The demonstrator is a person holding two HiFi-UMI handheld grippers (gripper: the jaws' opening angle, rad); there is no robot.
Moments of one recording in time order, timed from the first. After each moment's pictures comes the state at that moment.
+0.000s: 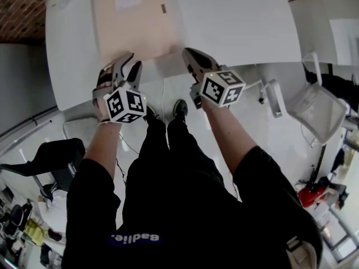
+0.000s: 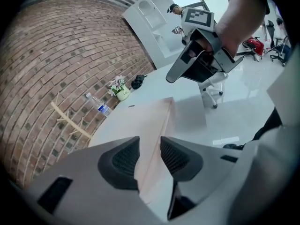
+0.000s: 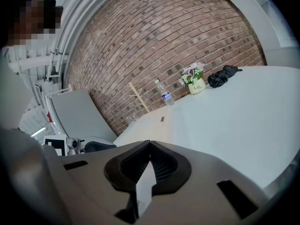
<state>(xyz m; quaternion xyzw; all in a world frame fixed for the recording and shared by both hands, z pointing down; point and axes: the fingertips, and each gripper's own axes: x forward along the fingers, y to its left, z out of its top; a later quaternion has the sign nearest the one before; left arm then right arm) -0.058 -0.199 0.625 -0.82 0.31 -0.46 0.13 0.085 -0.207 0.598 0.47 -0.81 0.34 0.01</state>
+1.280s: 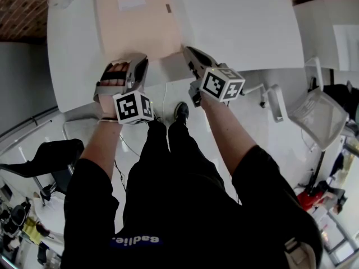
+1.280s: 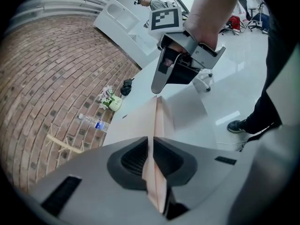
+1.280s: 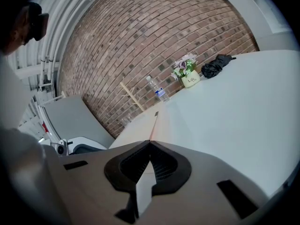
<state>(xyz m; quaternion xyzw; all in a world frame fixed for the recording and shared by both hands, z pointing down) -0.034 -0.203 0.620 -0.79 0.24 -0.50 0.25 0.084 -0.230 0.622 0.48 -0.79 0.39 0.00</state>
